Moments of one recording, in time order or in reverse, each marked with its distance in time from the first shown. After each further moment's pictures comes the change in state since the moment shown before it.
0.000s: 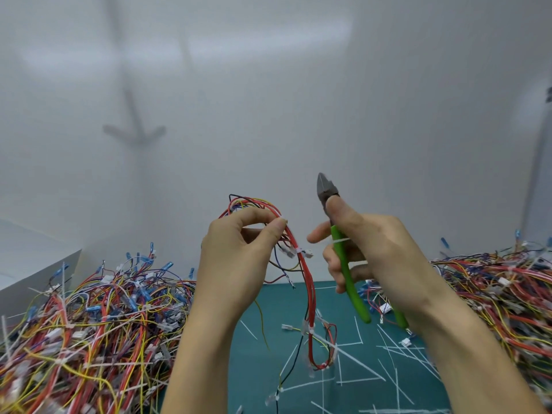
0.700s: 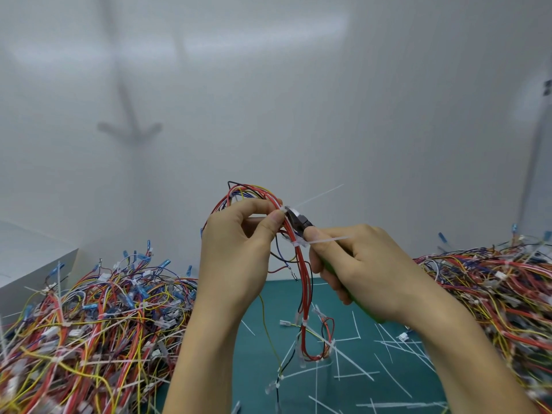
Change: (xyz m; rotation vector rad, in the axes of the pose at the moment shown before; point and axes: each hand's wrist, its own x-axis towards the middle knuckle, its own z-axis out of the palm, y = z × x) left_hand -0.003 0.006 0.007 -0.047 0.023 0.094; right_hand 0.001 0.008 0.003 -0.598 -0.042 -0.055
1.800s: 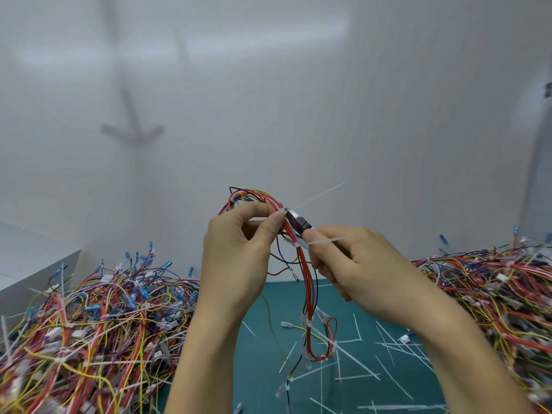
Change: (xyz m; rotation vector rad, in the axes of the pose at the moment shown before) left_hand 0.001 -0.002 -0.001 -0.006 0.012 -0.009; right_hand 0.002 0.000 0.002 -0.021 0.017 -0.007
